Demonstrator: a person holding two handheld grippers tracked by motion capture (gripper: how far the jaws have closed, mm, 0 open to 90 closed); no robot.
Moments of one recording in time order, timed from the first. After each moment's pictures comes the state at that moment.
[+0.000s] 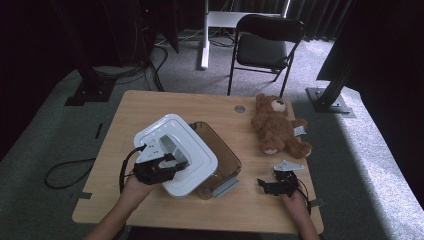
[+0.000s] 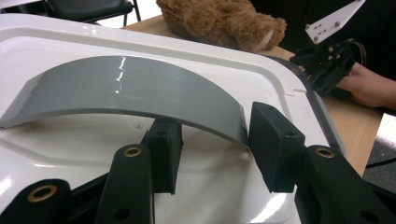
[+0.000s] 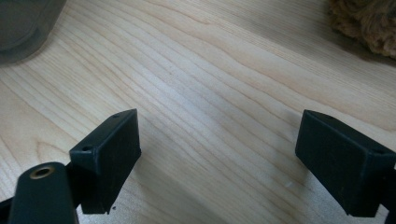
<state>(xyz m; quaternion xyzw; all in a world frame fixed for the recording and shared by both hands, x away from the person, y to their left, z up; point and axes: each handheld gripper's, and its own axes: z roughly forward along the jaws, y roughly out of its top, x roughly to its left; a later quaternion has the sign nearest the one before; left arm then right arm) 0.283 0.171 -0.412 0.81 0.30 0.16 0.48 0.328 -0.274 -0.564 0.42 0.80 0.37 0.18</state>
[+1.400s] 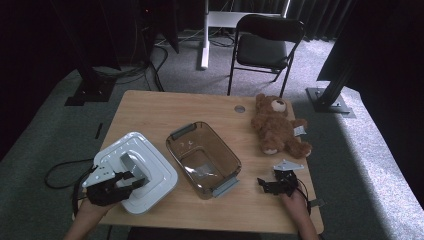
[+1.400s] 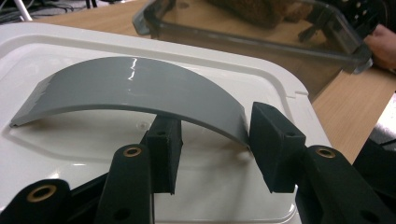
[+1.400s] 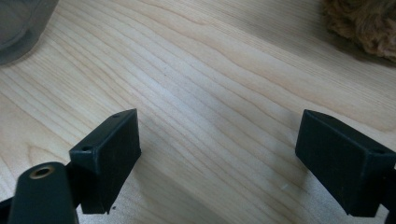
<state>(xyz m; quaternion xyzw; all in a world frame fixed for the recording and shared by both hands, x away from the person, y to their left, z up) 0.242 0.280 -0.453 0.80 0.34 0.17 0.47 0.330 -0.273 -0.564 0.43 0.80 0.37 0.19</state>
